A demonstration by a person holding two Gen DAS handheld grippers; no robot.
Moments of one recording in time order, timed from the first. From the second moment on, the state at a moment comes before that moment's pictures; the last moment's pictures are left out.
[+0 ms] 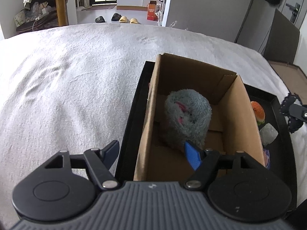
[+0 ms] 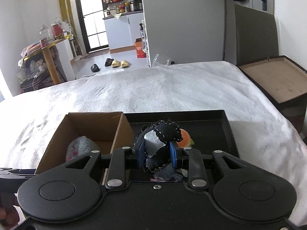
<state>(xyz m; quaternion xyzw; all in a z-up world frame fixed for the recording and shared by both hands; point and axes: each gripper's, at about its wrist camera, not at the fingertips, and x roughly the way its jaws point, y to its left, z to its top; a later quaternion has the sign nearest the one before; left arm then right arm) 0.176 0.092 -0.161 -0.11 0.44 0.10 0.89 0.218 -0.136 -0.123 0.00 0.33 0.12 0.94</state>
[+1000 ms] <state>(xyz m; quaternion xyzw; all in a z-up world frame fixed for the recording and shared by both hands) 0.172 0.121 -0.178 -0.16 0.45 0.10 0.88 0.245 -0.048 -0.138 -0.07 0.33 0.17 0.93</state>
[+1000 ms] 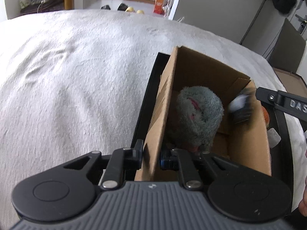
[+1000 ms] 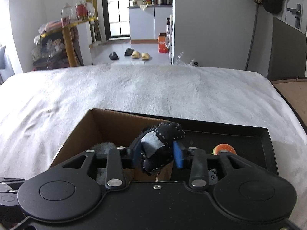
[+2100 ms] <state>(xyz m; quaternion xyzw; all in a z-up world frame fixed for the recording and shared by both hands) 0.193 0.060 -0.151 -0.03 0.50 0.18 0.85 0.237 -0.153 -0.155 0.07 0.36 0.18 0.91</state>
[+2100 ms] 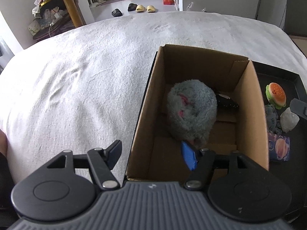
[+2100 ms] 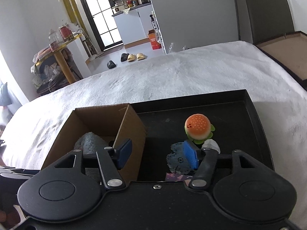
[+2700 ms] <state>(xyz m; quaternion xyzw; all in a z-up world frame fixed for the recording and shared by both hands) 0.203 0.045 -0.149 0.01 0.50 0.19 0.84 0.246 -0.181 -0.174 0.08 0.35 0.18 0.92</state>
